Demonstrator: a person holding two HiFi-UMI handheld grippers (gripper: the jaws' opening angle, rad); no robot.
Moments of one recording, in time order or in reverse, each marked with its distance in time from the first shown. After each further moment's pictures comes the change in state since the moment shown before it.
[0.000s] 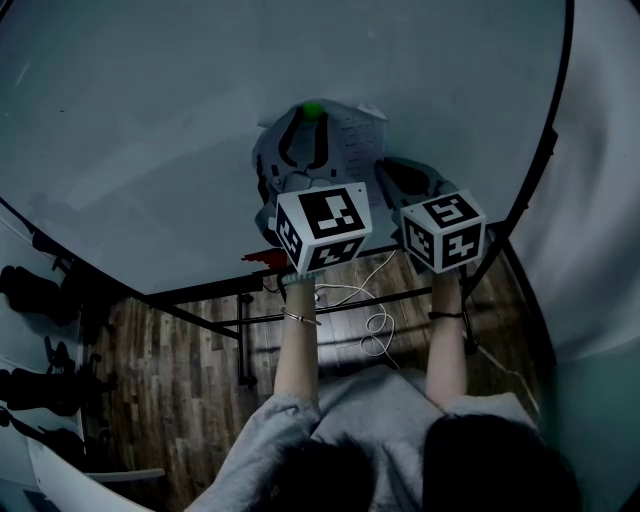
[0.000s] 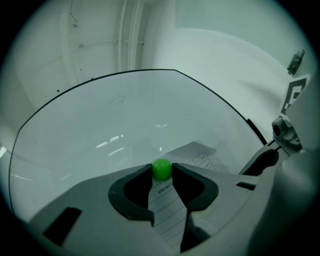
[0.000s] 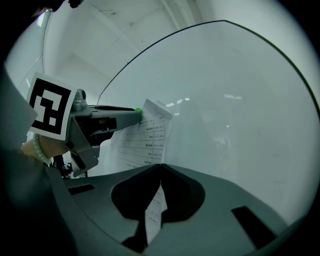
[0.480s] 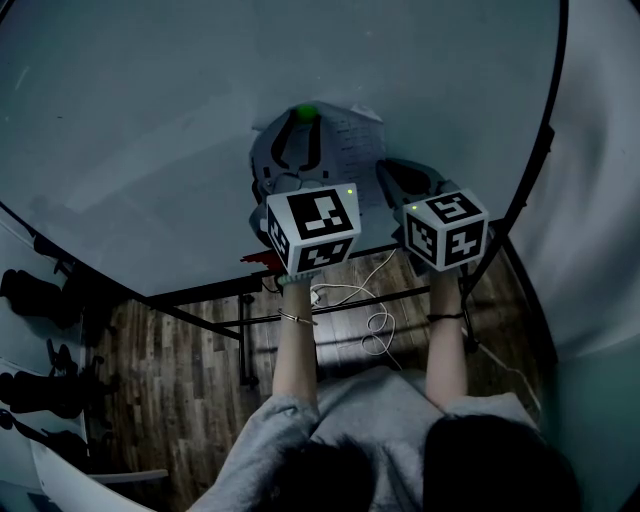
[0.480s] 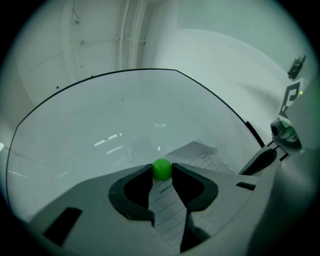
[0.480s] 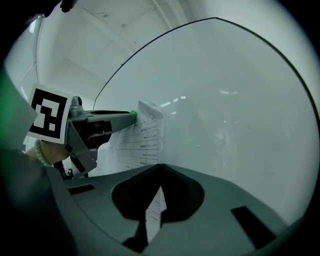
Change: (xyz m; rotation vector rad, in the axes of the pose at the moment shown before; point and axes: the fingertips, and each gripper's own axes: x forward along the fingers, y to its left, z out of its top) left arm -0.003 0.003 0.005 -0.026 0.000 -0.019; right arm -0.009 -0.005 0.003 0.069 0.006 -0.006
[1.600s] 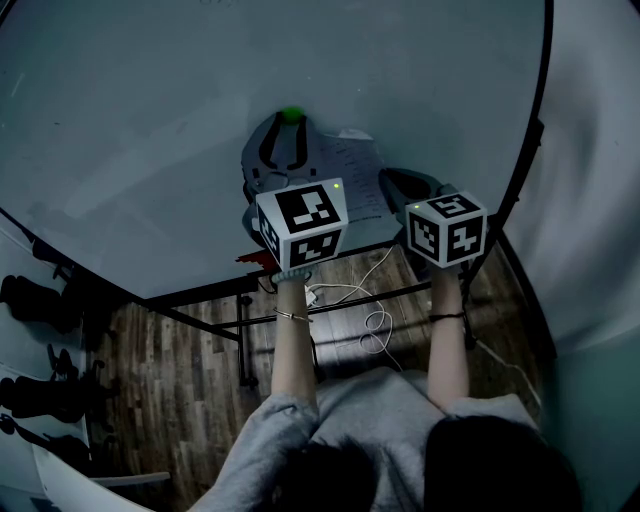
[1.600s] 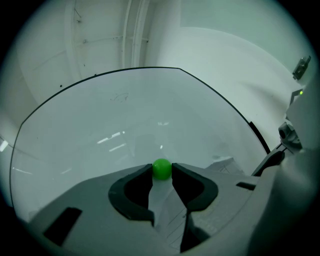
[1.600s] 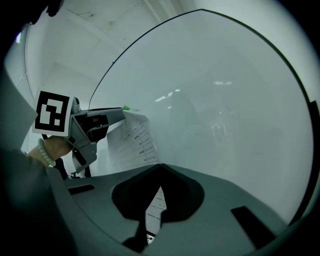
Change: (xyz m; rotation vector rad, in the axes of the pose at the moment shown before) left arm -0.002 0.004 -0.002 -0.027 0.018 0.031; right arm -0.016 -0.013 -0.025 0.085 0.072 -0.010
